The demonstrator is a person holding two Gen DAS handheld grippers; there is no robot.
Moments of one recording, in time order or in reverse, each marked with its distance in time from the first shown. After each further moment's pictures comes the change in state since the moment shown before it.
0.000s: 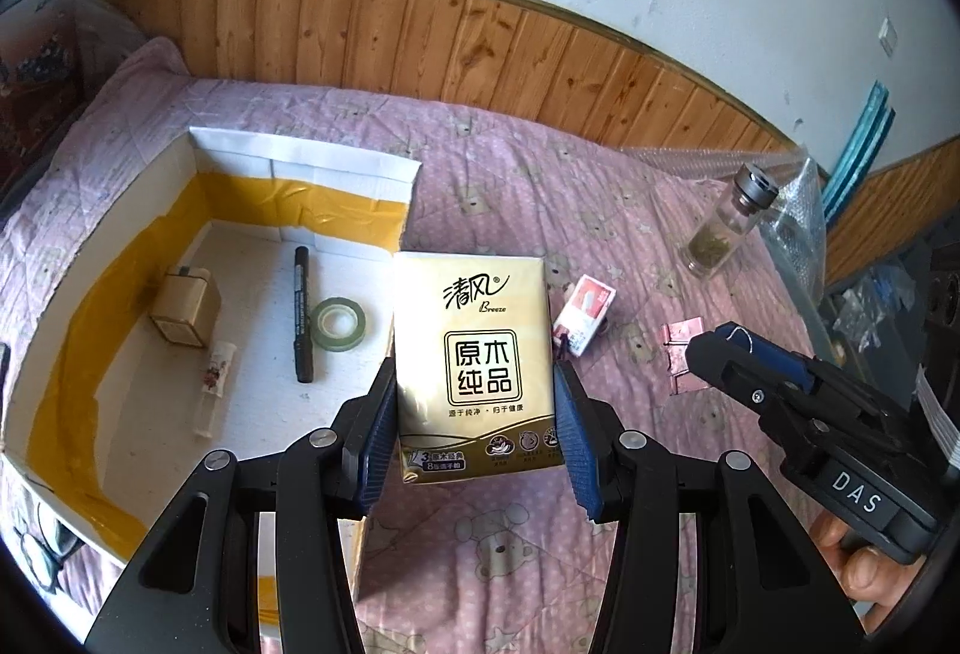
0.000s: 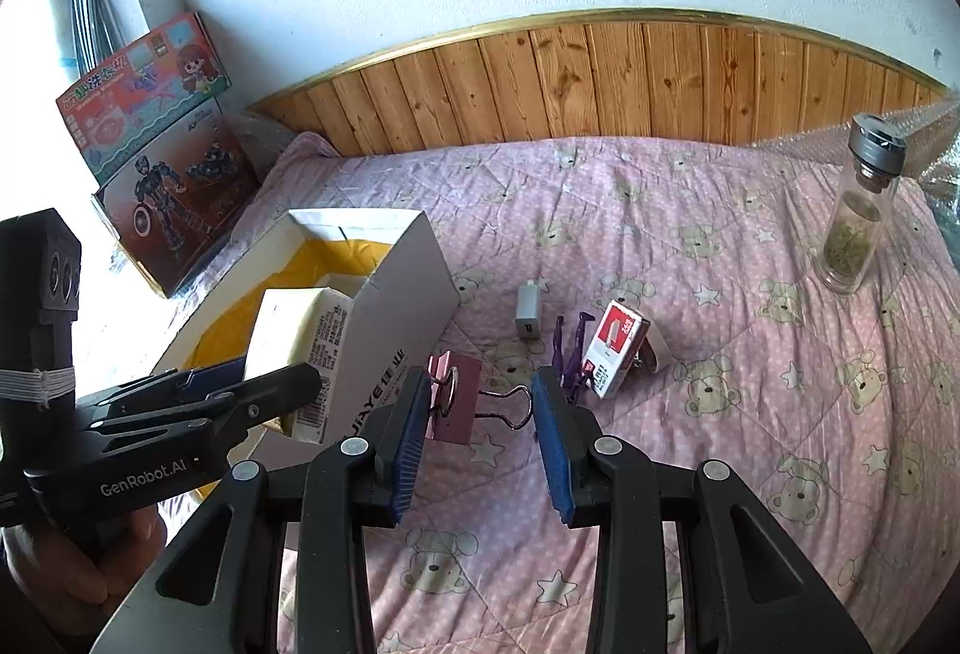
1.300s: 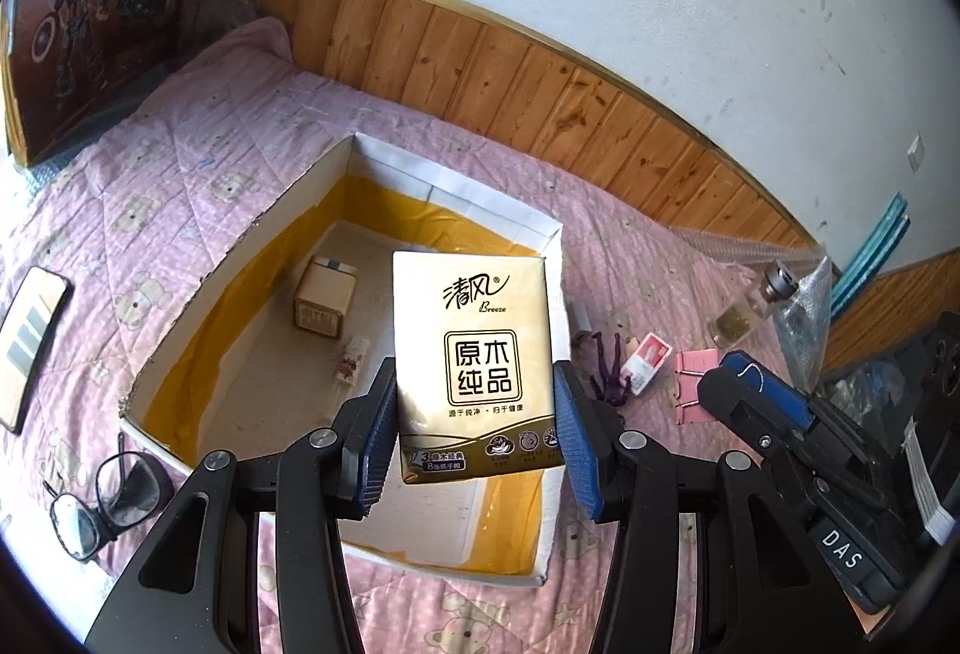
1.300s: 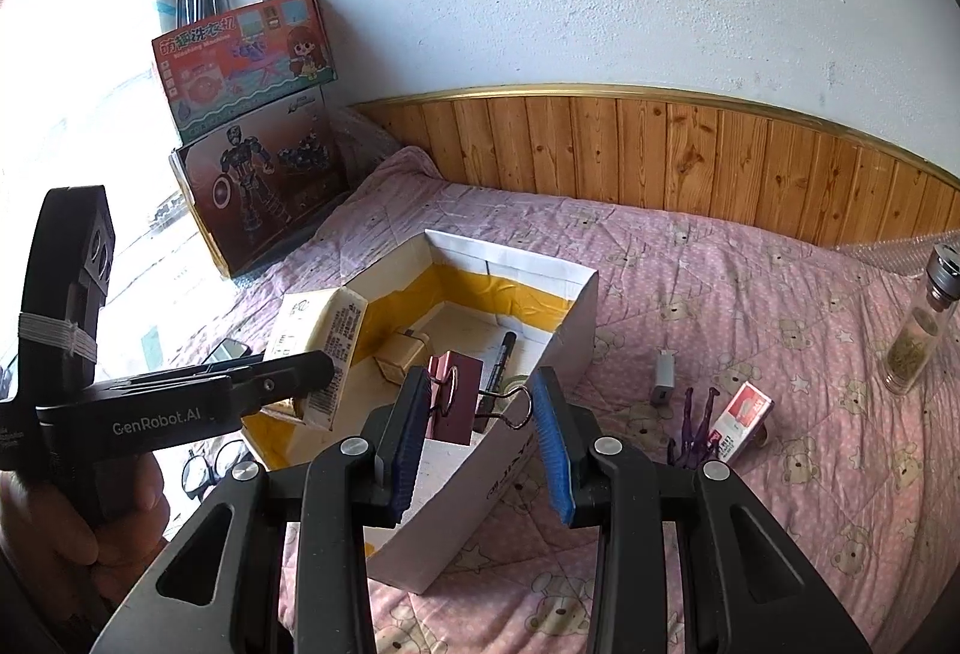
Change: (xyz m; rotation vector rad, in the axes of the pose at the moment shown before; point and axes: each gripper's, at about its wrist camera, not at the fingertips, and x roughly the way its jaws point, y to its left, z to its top) left arm -0.065 0.109 -0.012 -0.192 -0.093 0.011; right arm -0.004 0.122 0.000 -0.198 -0.078 0.089
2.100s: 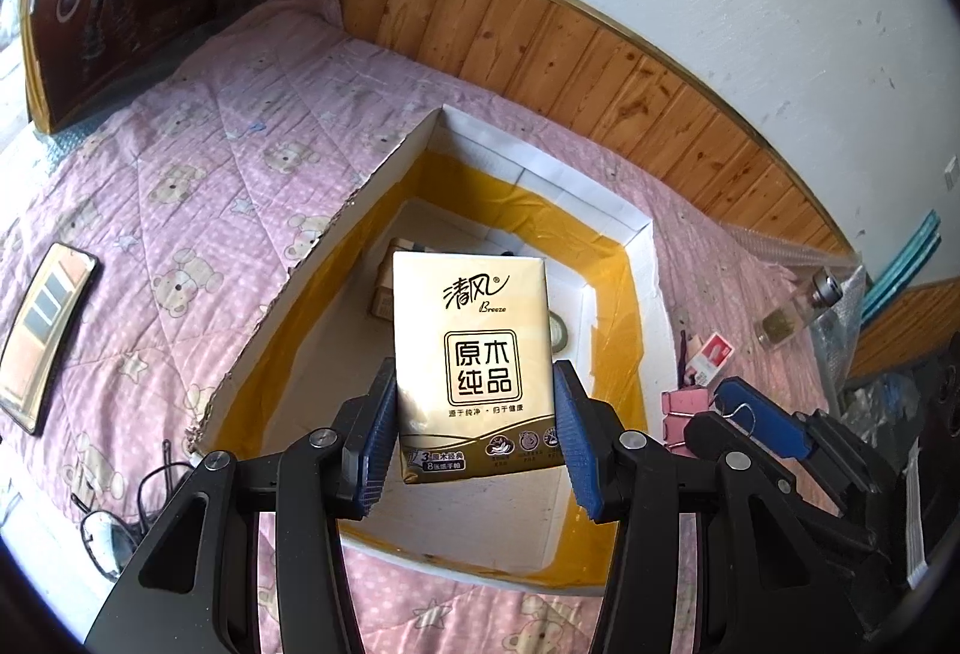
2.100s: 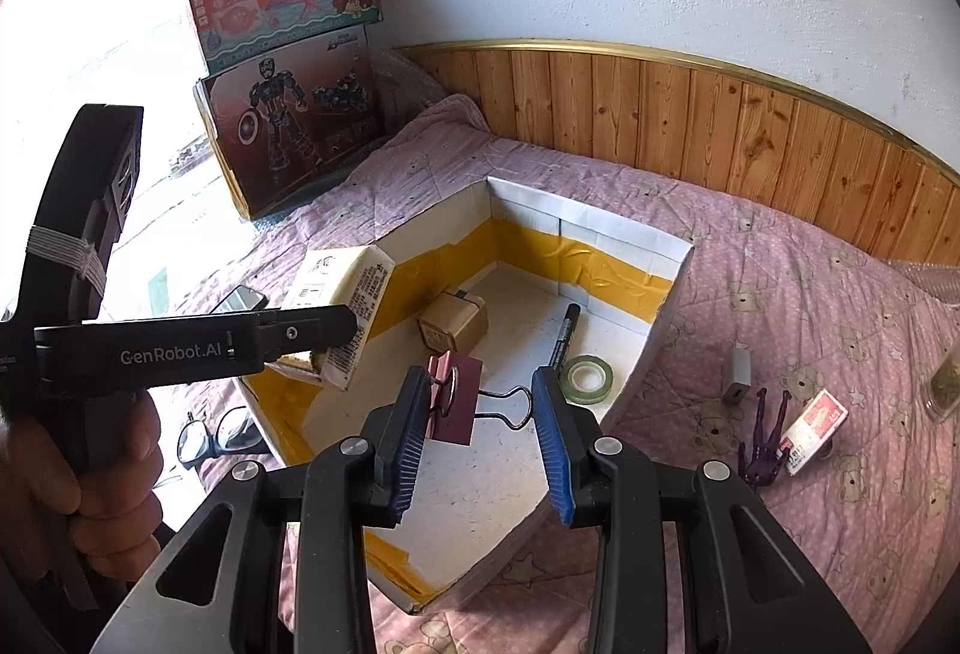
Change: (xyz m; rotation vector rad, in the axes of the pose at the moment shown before) left arm 0.022 0.060 0.009 -0.047 0.066 0.062; right arm 0.057 0.045 -0.008 -0.097 0.098 0.049
